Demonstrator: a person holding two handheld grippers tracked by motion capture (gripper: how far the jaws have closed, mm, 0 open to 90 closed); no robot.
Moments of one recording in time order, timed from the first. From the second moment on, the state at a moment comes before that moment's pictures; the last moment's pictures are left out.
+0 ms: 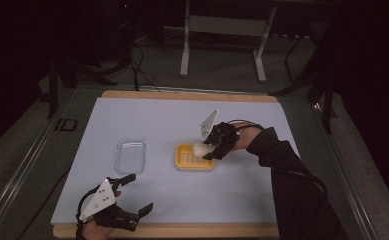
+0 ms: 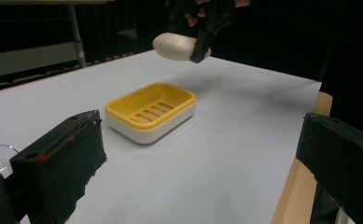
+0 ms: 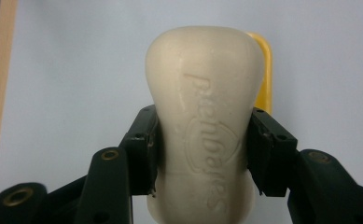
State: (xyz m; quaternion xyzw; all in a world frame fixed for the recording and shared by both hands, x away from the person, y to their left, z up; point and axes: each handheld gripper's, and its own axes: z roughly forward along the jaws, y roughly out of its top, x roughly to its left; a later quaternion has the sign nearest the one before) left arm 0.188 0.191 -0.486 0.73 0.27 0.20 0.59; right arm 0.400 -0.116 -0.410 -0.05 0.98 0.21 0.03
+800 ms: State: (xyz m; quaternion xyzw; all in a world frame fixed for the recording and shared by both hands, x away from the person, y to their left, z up) left arm 0.187 0.190 -0.486 0.74 0.27 0.20 0.59; right arm 0.410 -0.101 -0.433 -0.05 0.96 0.26 0.04
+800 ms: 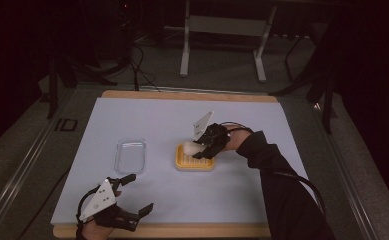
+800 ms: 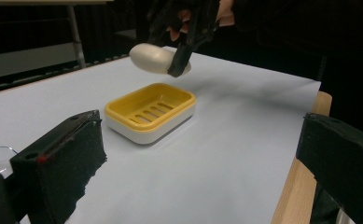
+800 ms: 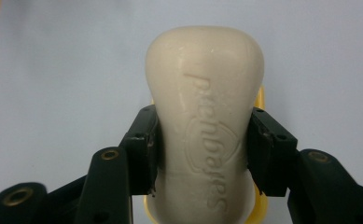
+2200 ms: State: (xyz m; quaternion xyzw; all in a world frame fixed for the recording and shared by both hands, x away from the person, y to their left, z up) left arm 0.188 0.190 -0.486 0.74 0.26 0.19 0.59; right arm 0.432 -0.099 -0.501 -0.02 0.97 0.24 0.01
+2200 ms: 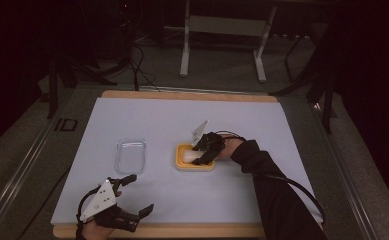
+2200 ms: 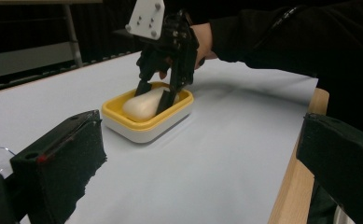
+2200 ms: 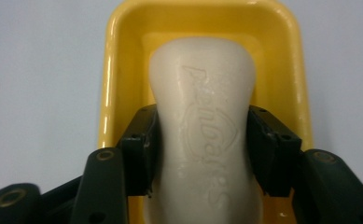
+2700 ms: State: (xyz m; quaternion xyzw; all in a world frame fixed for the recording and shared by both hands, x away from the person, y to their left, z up) left arm 0.188 0.190 -0.487 0.74 0.26 0.19 0.59; right arm 0.434 -0.105 -0.480 -0.01 0.97 0.25 0.01
